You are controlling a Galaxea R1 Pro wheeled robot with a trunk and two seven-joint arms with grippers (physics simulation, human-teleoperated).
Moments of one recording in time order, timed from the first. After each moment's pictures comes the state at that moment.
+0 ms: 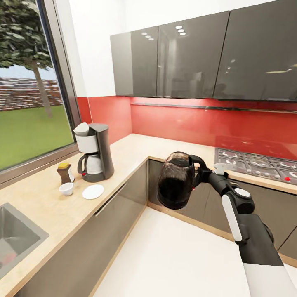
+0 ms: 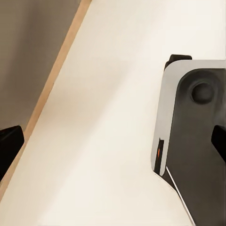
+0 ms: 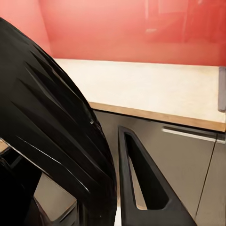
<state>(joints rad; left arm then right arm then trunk) -0.07 0.20 0.06 -0.08 0.02 -0.07 -0.04 -0.58 -0.06 -0.04 -1.52 -0.14 0.57 0.01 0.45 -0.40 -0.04</state>
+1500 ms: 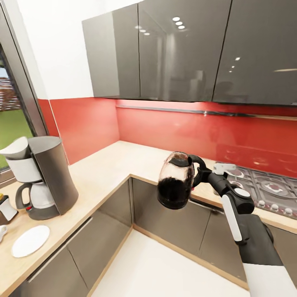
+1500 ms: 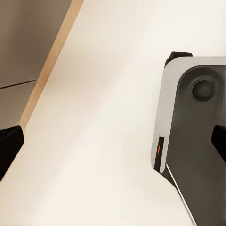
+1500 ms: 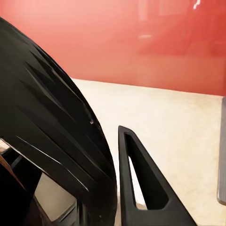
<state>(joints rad) -0.06 0.20 0.06 -0.07 0.02 -0.07 -0.04 -0.58 -0.06 -0.04 -1.52 -0.14 0.57 0.01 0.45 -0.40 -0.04</state>
